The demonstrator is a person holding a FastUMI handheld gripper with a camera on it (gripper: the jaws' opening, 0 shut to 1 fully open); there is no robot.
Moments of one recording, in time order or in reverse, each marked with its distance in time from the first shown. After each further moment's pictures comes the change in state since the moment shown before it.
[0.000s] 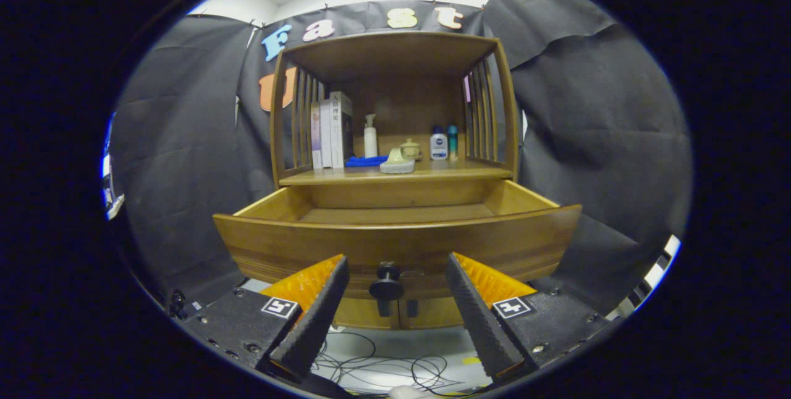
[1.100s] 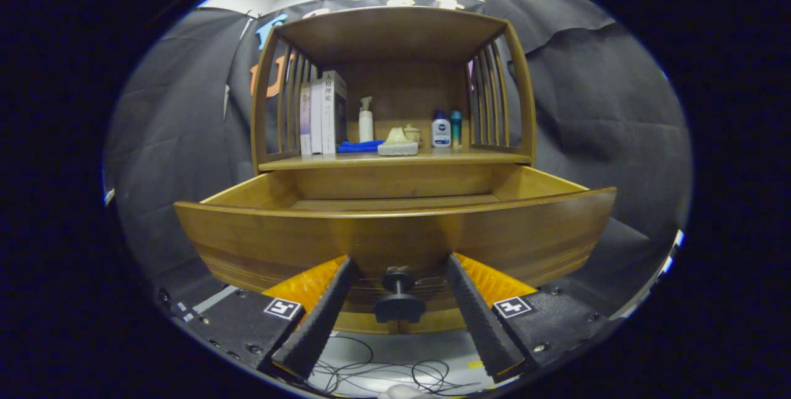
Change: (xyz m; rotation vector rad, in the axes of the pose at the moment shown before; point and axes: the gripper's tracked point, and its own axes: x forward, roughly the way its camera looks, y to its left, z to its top) arm 0.069 0.001 -0.013 -0.021 0.004 -0.039
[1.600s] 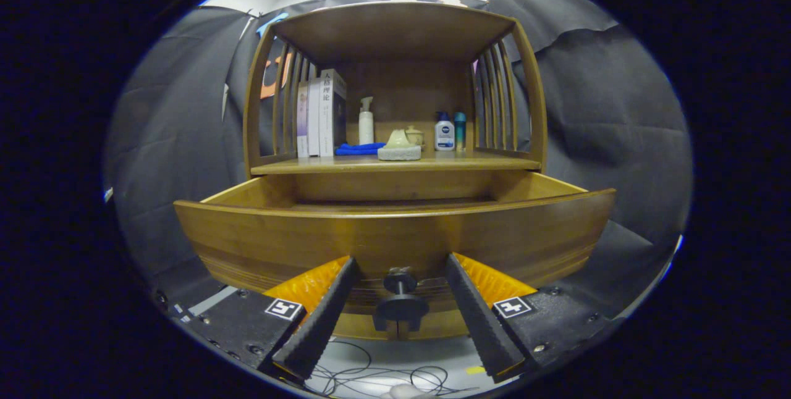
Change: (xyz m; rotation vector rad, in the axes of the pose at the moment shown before) arm 0.037 0.003 0.014 -0.004 -0.006 0.000
